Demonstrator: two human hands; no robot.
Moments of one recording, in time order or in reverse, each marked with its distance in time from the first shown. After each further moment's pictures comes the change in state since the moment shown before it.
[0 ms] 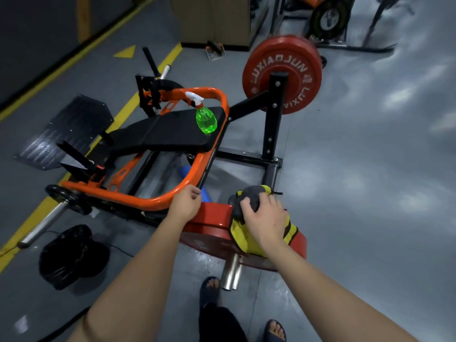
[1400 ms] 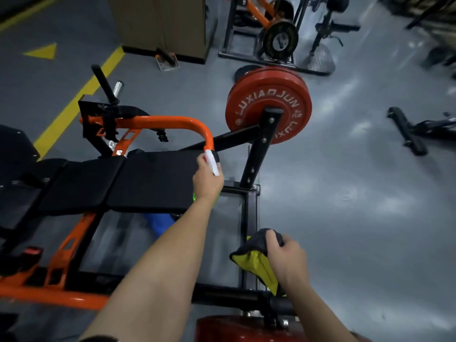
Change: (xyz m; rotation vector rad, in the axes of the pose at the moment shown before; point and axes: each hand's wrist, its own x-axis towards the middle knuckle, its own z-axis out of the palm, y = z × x) left_hand 0.327 0.120 -0.028 -0.335 0.089 0.209; right_hand 0.158 -0.126 0.067 0.278 0.006 0.532
